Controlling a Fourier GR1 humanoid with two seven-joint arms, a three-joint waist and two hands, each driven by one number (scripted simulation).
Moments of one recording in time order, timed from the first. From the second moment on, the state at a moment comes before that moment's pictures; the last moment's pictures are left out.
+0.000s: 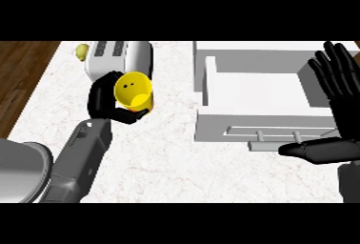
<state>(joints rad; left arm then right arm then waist) -0.70 0.09 0.28 -0.57 0.04 -0.11 -0.88 -0.24 -0.22 -0.16 -1.84 -0.12 0.20 0.10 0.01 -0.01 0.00</state>
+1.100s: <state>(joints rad) -1.31 0.00 -0.06 -0.45 0.21 0.31 -0.31 -0.30 -0.21 -0.15 -1.80 -0.11 0.20 0.07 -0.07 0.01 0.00</state>
